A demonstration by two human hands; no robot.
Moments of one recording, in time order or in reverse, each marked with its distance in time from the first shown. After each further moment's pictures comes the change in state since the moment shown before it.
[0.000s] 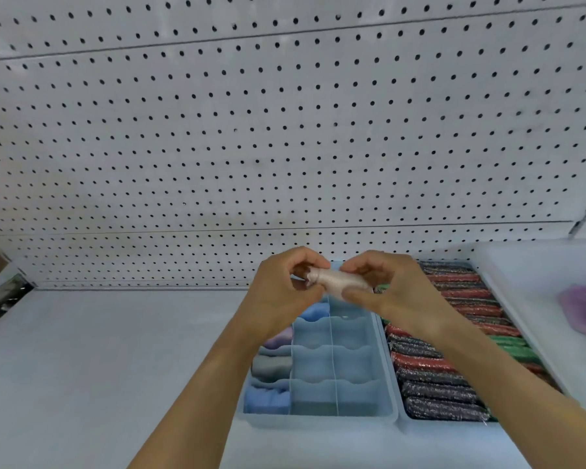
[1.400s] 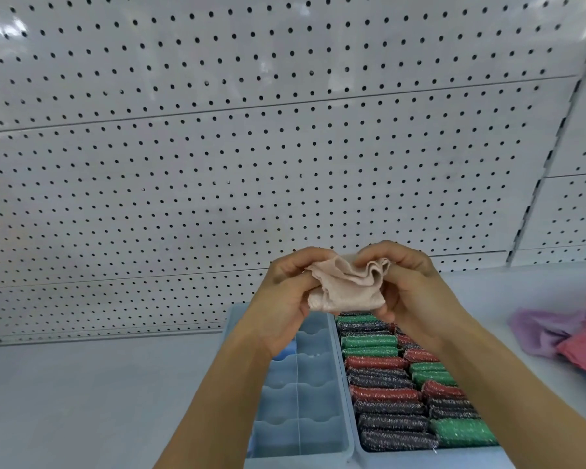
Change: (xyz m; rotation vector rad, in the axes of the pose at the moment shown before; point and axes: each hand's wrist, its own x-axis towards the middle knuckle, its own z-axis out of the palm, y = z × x) left_hand 0.017 0.085 0.044 -0.812 -0.186 -0.003; right_hand -0.025 -0.039 -0.068 0.726 0.091 -0.074
